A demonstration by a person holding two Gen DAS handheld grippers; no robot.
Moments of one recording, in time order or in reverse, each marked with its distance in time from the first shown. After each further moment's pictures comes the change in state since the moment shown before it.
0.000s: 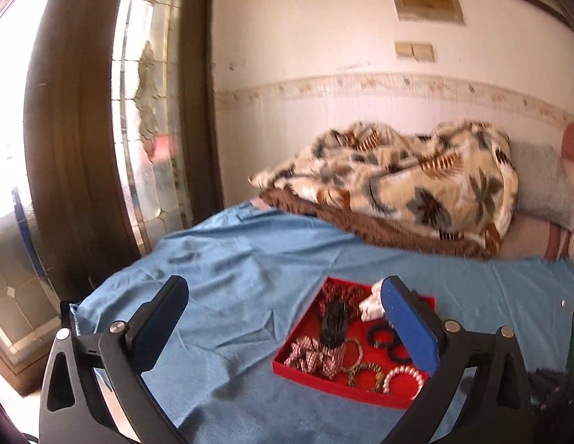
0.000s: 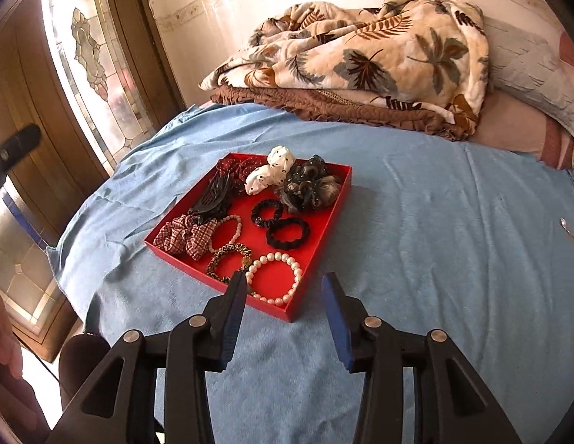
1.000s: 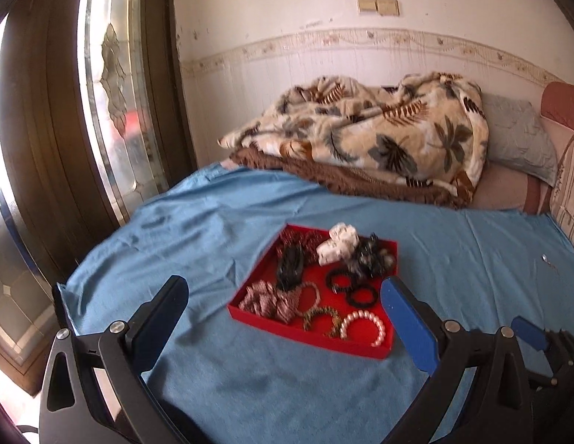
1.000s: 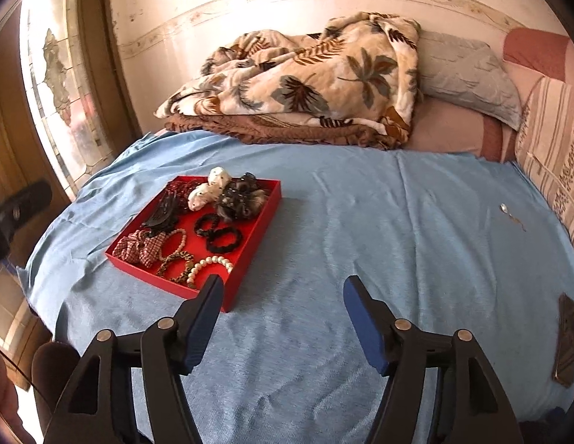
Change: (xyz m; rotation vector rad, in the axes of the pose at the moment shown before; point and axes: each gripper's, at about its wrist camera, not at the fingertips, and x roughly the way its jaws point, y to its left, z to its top) left arm -0.009 -0.059 -0.034 0.089 0.201 -0.087; right arm -0.048 -0.035 -0.026 0.064 -0.100 -0.186
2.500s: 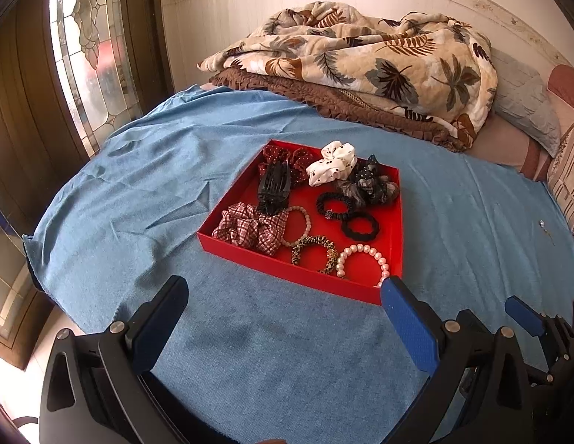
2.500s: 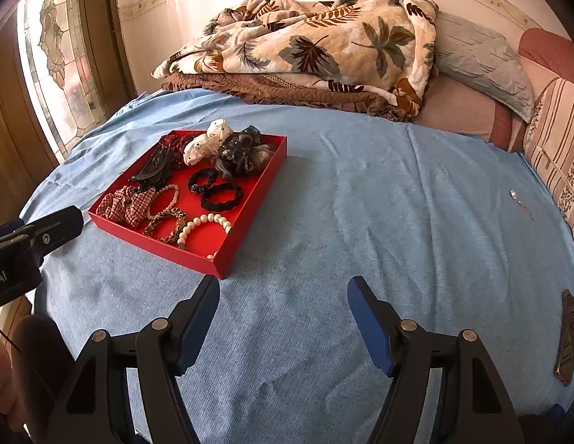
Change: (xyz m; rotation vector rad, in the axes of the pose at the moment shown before) left arm 0.061 0.008 -0.035 -0.030 0.260 -0.082; right arm 0.035 0.019 -0.019 -0.067 0.117 -0.036
